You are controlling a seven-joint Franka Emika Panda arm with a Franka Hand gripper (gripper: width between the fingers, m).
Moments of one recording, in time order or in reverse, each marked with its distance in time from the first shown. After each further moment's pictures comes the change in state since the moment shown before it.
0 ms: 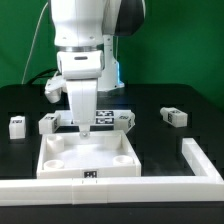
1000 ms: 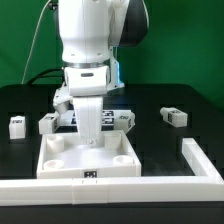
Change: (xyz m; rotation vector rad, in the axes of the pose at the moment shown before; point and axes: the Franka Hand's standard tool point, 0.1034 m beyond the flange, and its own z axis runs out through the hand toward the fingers) arm 0.014 -0.008 0.020 0.032 0.006 0.033
